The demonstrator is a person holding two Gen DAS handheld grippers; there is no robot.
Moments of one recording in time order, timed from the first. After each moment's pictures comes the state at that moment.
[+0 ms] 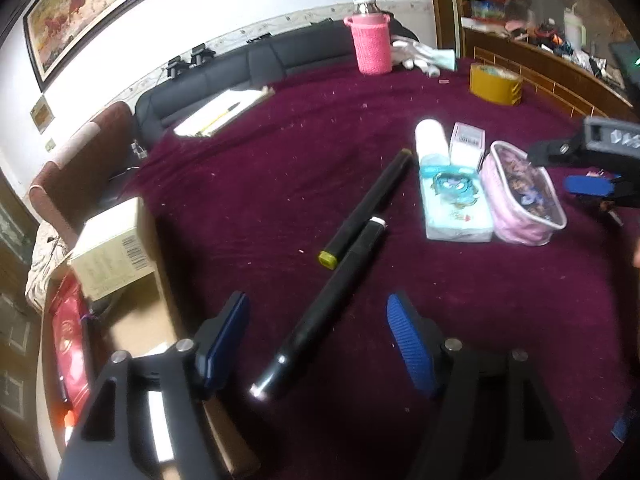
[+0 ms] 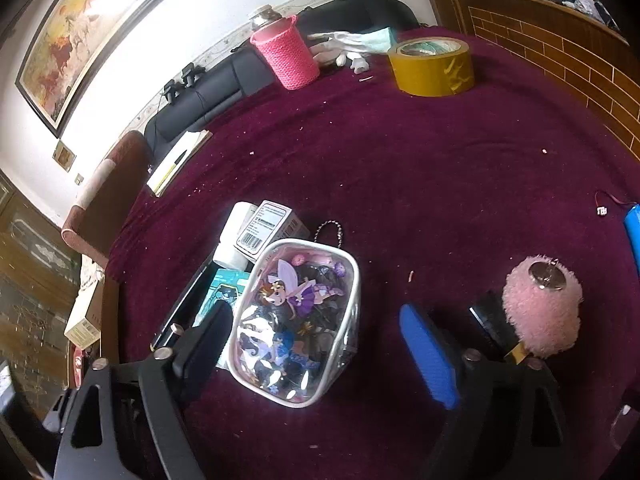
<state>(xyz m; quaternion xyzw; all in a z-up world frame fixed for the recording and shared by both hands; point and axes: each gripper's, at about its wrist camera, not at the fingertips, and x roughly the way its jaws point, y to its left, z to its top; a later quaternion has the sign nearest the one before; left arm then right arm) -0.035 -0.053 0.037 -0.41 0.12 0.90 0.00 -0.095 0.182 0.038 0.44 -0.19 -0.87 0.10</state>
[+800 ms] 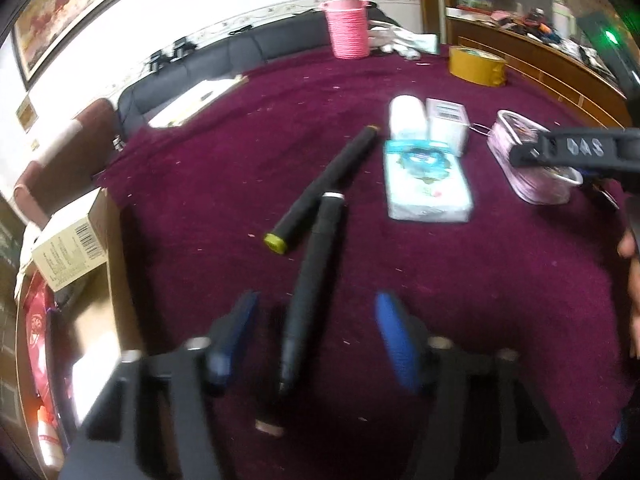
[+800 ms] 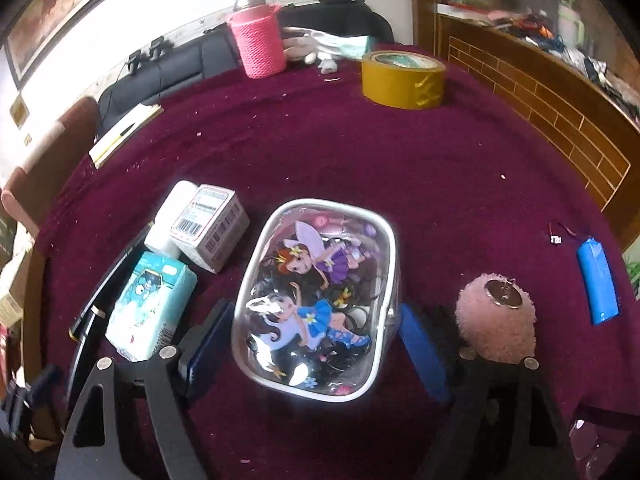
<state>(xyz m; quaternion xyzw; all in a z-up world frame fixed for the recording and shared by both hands) -0.035 -0.036 0.015 -0.43 0.11 0.90 0.02 -0.097 0.176 0.025 0.46 -0.07 -0.89 0.00</state>
